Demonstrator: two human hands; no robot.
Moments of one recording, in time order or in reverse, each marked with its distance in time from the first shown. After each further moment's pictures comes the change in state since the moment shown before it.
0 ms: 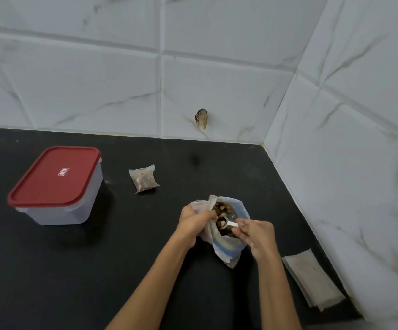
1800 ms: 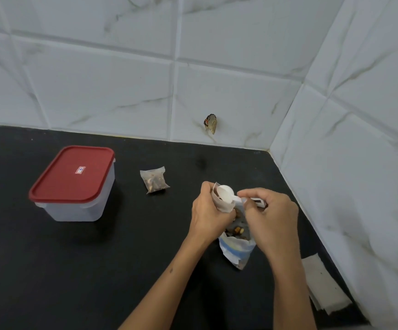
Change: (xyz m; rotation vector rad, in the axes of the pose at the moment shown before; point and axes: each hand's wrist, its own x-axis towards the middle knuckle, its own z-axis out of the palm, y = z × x) left_hand -0.043 0.024 0.000 0.369 0.152 0.647; right_hand -0.115 -0.040 0.014 -0.602 0.093 -0.968
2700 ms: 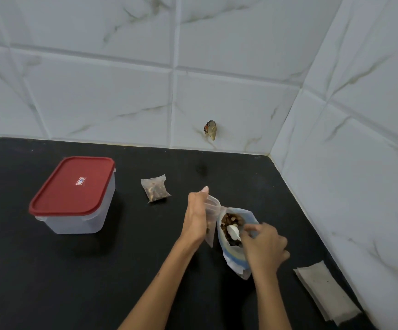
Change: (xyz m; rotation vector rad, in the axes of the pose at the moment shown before) left_hand 0.016 -0.012 -0.018 -0.425 -0.044 -0.360; right_hand 0.005 0.075 0.062 -0.245 0.026 0.461
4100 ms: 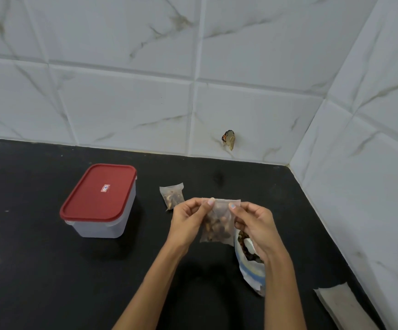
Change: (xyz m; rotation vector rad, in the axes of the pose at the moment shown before) left_hand 0.002 0.019 -0.054 -0.116 -0.101 0.269; right_hand 0.017 -0.061 -0.007 0.852 -0.615 -0.184
